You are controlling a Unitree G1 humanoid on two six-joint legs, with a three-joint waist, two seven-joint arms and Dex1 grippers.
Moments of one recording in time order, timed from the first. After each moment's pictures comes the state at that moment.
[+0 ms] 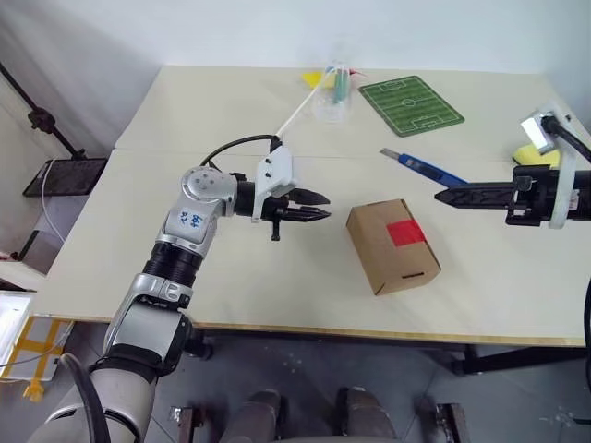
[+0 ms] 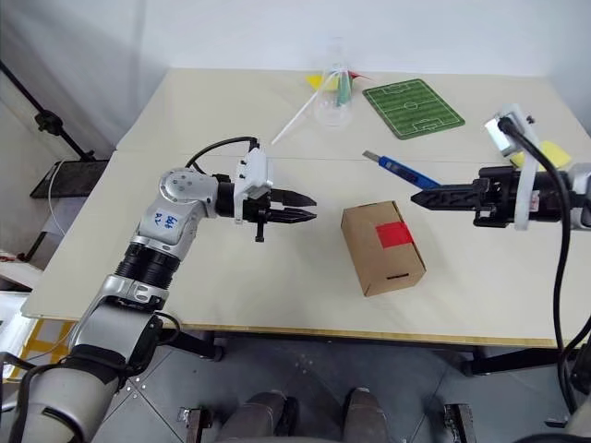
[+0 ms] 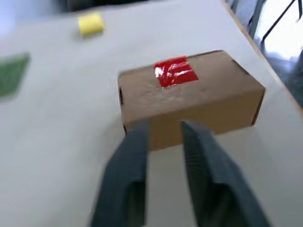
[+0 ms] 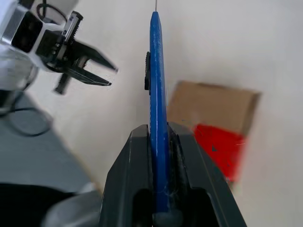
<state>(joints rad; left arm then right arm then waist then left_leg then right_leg) -0.96 0.36 -0.18 0.52 -0.19 -0.10 -1.20 -0.85 -1.06 -0.23 0.07 1.22 1.61 0.61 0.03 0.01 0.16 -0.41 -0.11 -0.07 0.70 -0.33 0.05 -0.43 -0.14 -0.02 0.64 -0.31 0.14</state>
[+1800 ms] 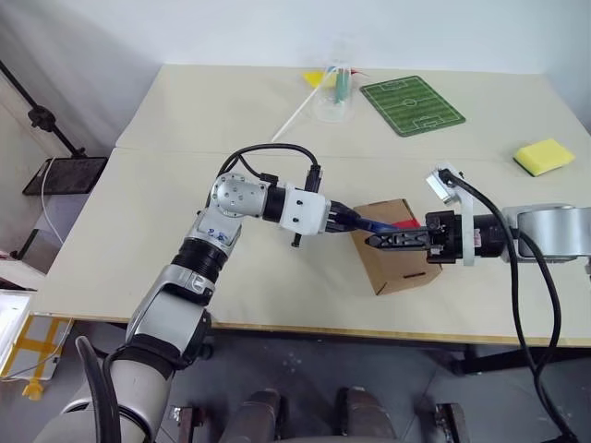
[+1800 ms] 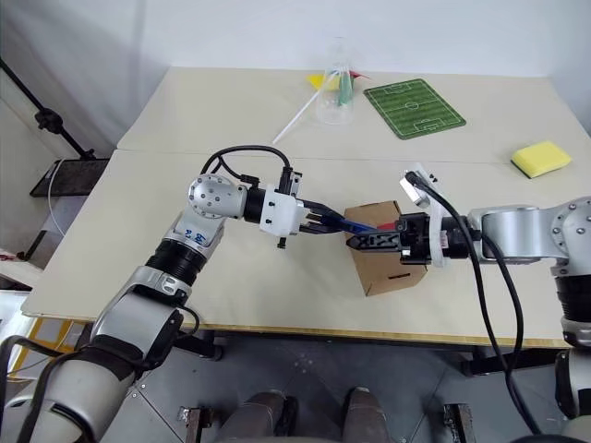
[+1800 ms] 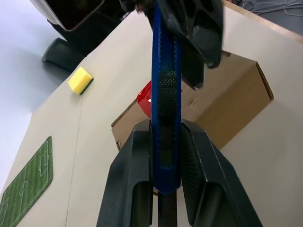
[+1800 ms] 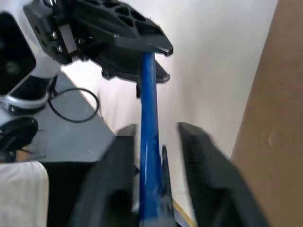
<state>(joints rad) -1.04 0.26 -0.26 0.71 0.00 -0.63 -1.15 -0.72 -0.99 0.03 0.04 1.95 1.37 -0.04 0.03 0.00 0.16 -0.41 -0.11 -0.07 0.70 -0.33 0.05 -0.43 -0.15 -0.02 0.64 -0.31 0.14</state>
